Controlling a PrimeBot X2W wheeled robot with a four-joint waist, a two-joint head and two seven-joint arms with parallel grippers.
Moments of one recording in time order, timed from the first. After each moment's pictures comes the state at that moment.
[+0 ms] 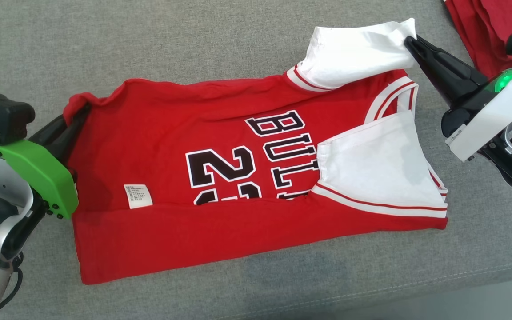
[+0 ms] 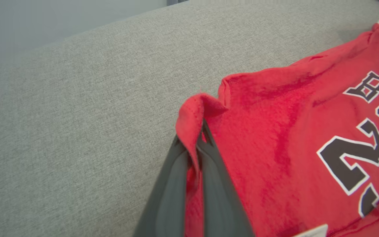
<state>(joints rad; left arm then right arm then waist) -0.46 0.54 -0.36 0.02 -0.64 -0.12 0.27 -0.57 -0.61 0.54 -0.03 0.86 0.12 0.08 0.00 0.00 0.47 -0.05</state>
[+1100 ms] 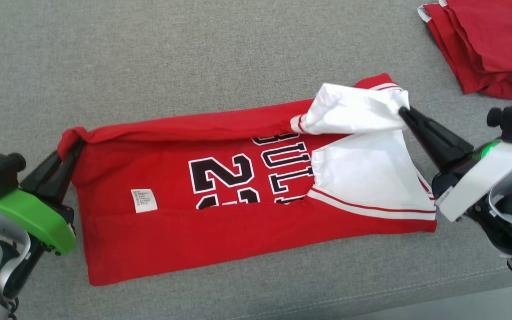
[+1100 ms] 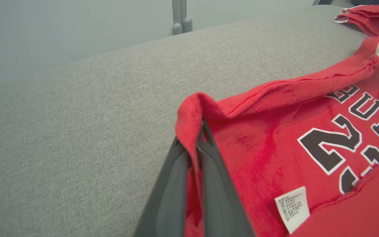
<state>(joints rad) -0.34 0.60 -0.43 0.09 -0.67 -0.13 -0.06 -0.33 -0.62 0.55 -0.09 0.87 0.06 0.02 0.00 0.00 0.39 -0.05</state>
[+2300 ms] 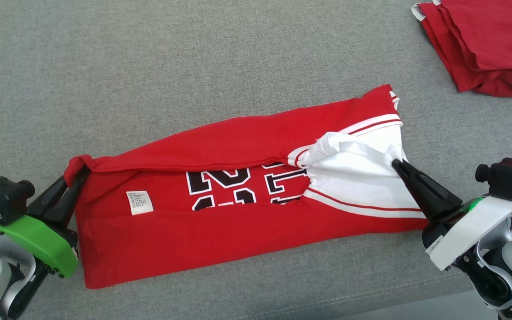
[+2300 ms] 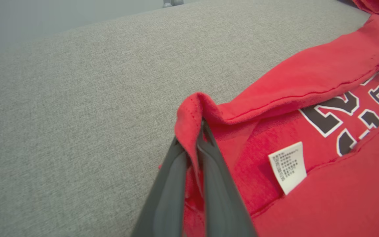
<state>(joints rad) -0.31 0.62 -0.53 0.16 -0.69 -0.13 -0.17 -0.13 -0.60 0.56 -0.14 0.90 0.00 -0.06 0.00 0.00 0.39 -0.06</state>
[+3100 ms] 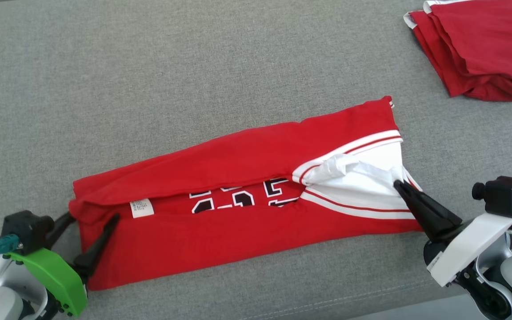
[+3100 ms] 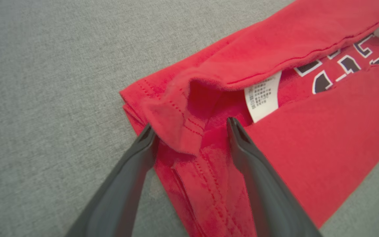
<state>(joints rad) -0.23 0.65 -0.62 0.17 -0.75 -0.13 -0.15 -0.08 -0.60 0.58 -0.11 0.91 0.00 -0.07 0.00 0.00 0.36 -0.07</state>
